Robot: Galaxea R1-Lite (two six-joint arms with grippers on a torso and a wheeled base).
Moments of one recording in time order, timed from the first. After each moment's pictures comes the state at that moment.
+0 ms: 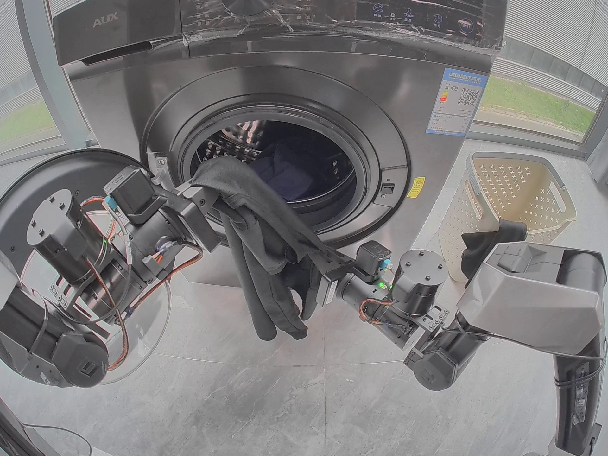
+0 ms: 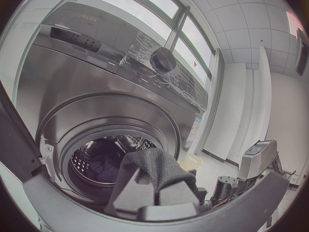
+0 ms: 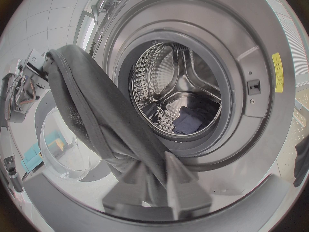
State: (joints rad) left arm -0.47 1.74 -0.56 -1.55 -0.20 -0.17; right arm 0.69 2.33 -0.93 -1.54 -0.03 0.12
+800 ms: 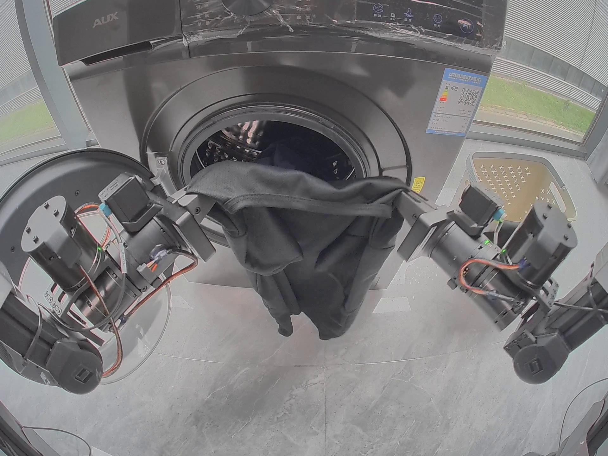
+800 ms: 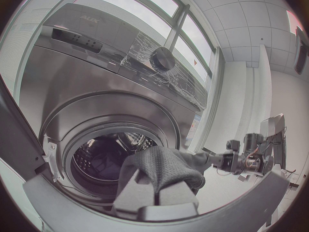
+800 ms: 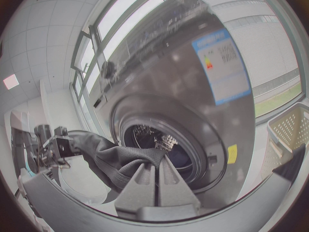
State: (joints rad) left arm -0.47 1.72 -0.52 -1.55 -0.20 -0.16; right arm 0.66 1.84 -0.62 -1.52 -0.07 0.16
